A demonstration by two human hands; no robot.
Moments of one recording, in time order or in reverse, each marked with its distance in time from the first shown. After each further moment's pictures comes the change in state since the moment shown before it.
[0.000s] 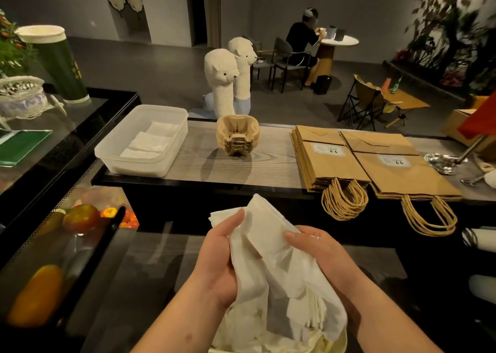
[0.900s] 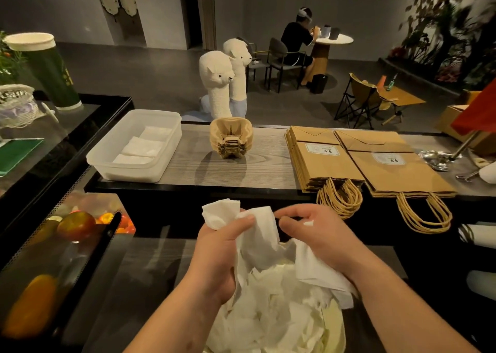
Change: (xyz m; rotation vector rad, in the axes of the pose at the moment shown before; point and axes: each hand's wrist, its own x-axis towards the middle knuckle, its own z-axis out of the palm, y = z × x) left_hand 0.002 0.001 0.009 0.242 0.074 0.336; right_hand 0.005 -0.038 -0.007 -0.617 0.169 -0.168
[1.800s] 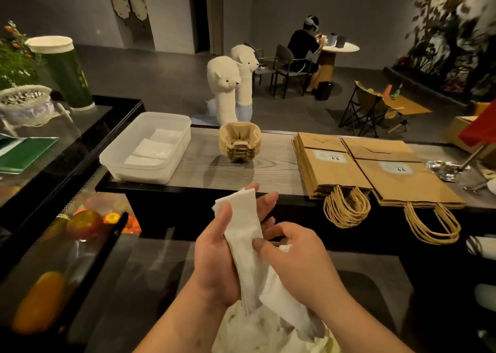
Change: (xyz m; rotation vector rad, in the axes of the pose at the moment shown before) left_hand 0.003 0.001 -0.011 -0.252 -0.382 0.116; right_hand -0.019 -0.015 0.060 -0.061 0.157 0.027
